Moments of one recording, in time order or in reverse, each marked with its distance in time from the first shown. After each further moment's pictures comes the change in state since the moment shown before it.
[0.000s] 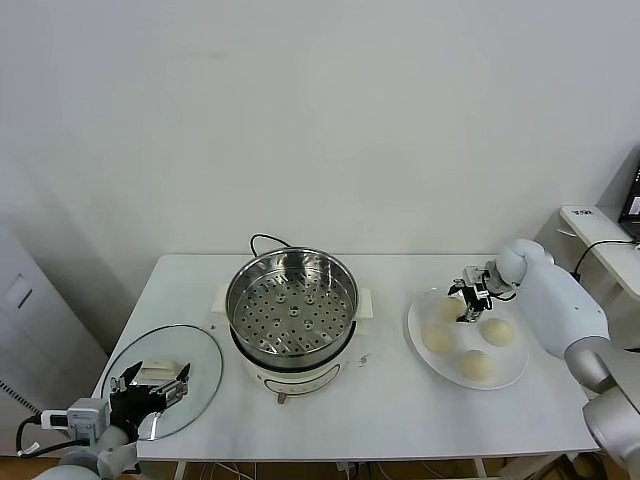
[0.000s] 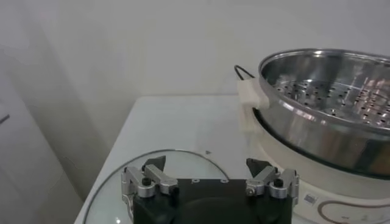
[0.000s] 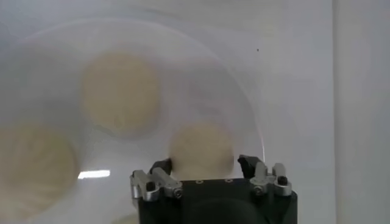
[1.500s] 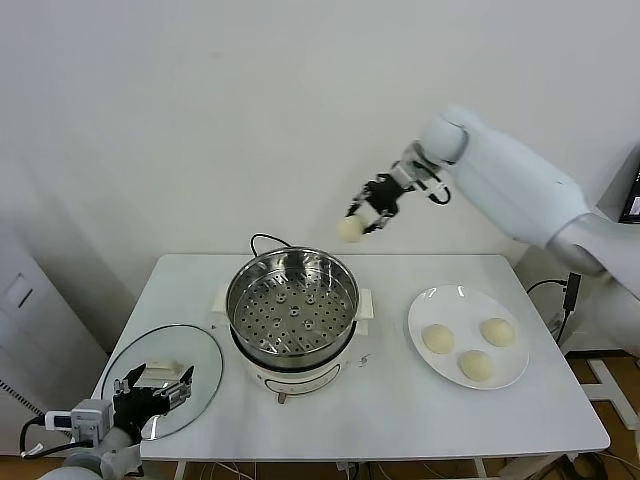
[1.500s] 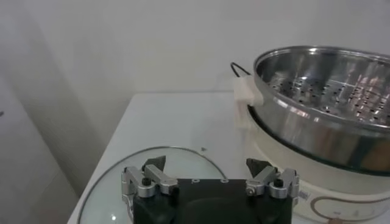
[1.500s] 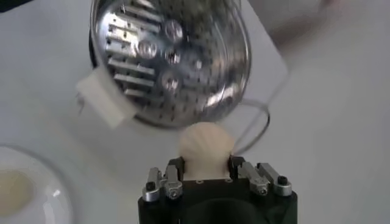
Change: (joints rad) left arm 0.001 -0.005 0.013 -0.004 0.000 0.014 -0.006; right arm 0.549 0.172 -0.577 0.364 0.577 0.410 -0.226
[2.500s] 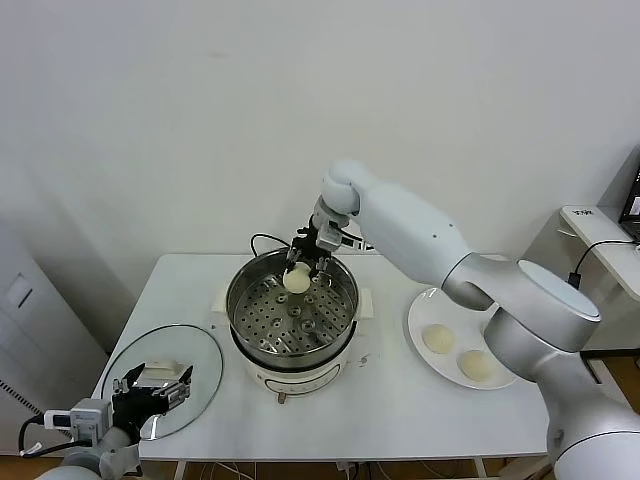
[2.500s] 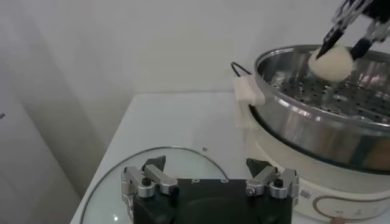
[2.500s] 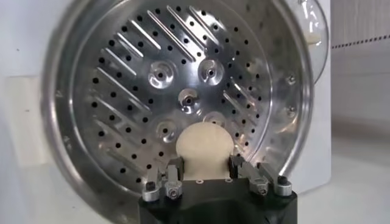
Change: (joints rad) left arm -0.001 0.010 -0.004 0.000 -0.004 0.001 0.000; right arm -0.254 0.220 0.193 -0.035 -0.565 0.148 0.068
